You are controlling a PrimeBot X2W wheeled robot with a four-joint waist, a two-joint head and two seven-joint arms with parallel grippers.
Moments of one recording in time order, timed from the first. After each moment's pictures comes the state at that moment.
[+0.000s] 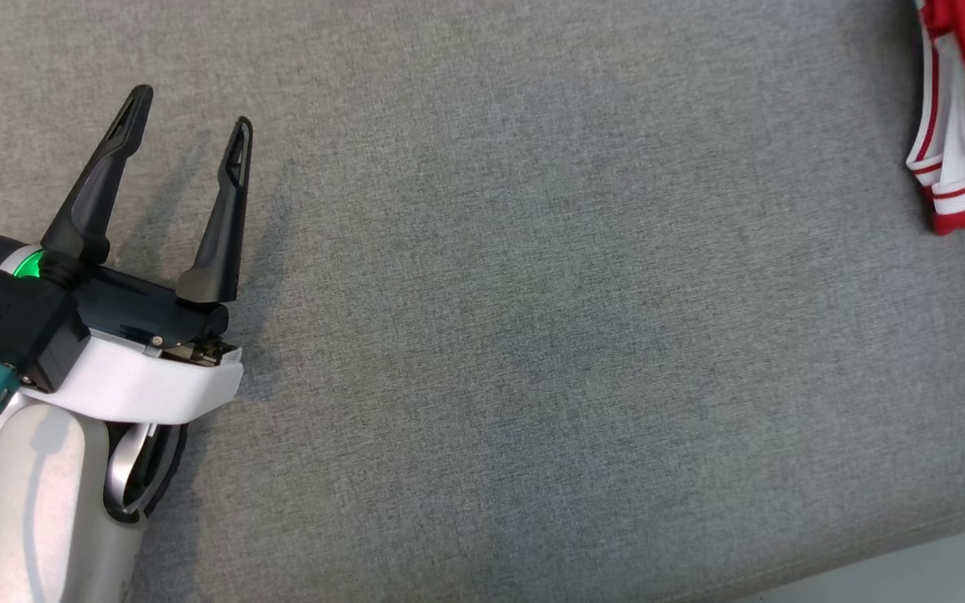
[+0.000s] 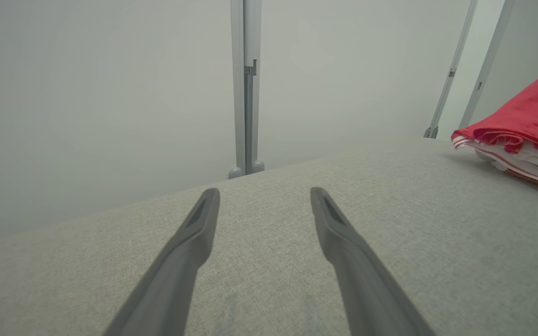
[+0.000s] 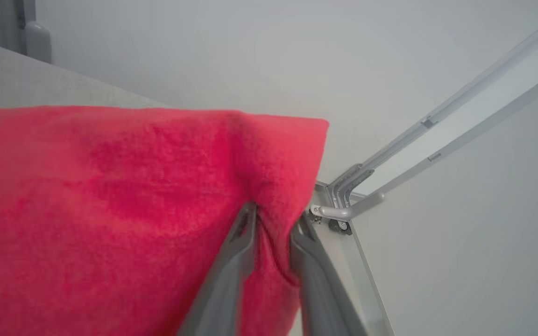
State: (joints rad) left arm -0.39 0.26 -0.13 -0.10 -0.22 -0.11 -0.17; right arm -0.83 -0.80 0.19 0.58 0.36 0.13 -0.05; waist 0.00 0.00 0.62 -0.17
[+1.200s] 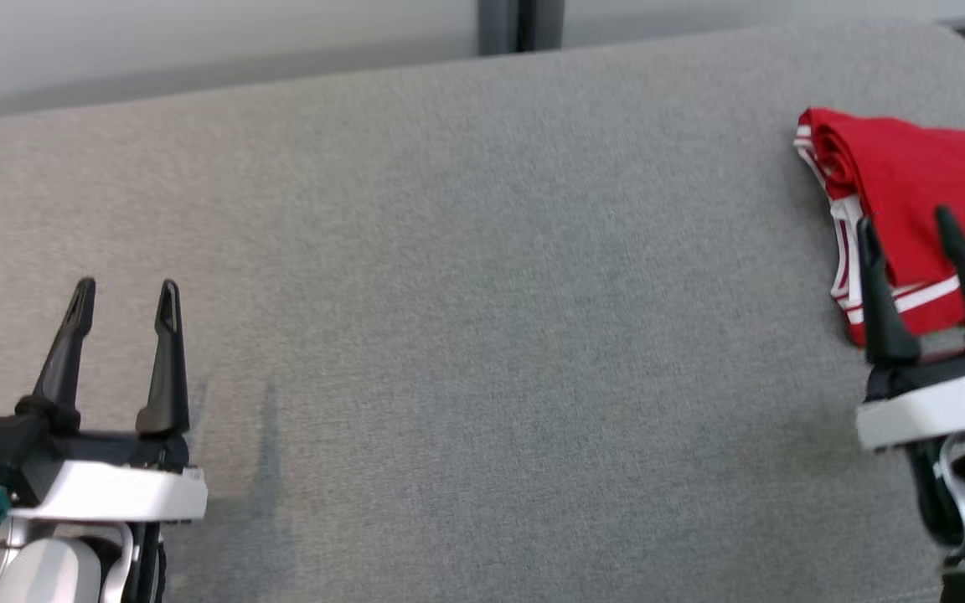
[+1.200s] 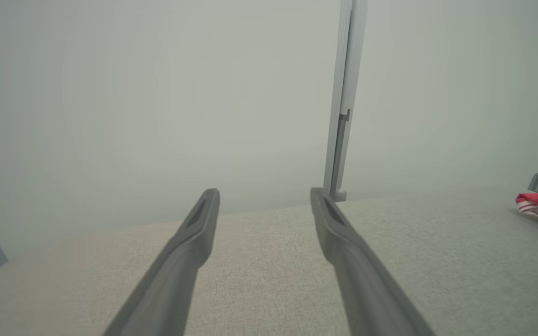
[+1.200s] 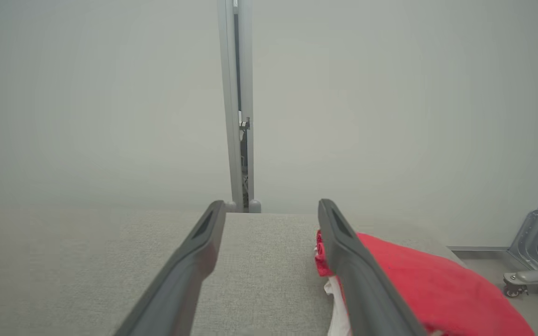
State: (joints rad) left arm -0.13 0.24 -0.03 -0.01 -0.29 0.01 -0.22; right arm -0.31 -0.20 0.00 0.12 0.23 0.13 -0.17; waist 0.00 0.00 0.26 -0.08
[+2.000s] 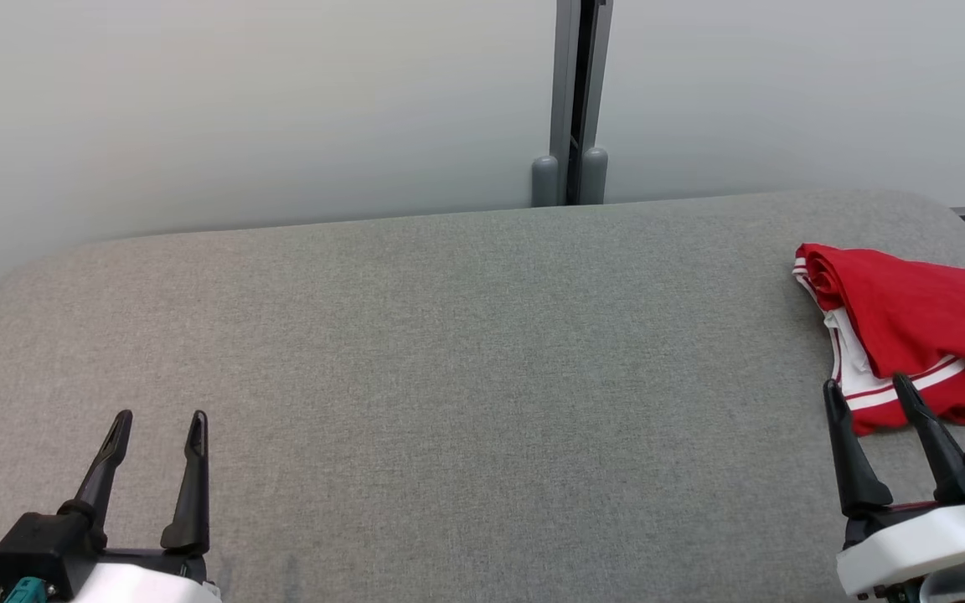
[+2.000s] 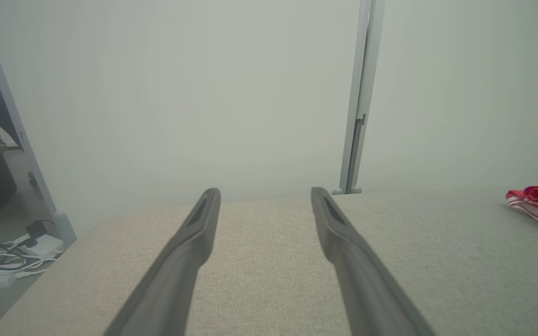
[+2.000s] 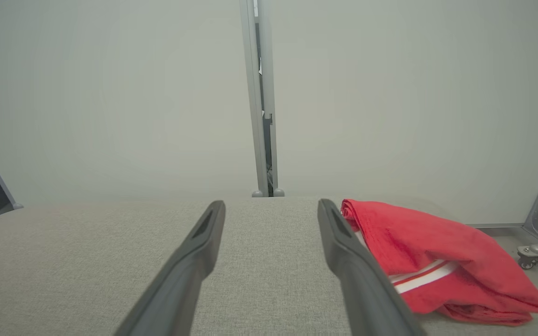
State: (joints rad) left arm 0.11 0.24 -0.05 -0.06 -0.31 0.04 -0.15; right arm 0.02 -0.09 -0.04 -0.02 0.20 0.13 -0.05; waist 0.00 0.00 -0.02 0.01
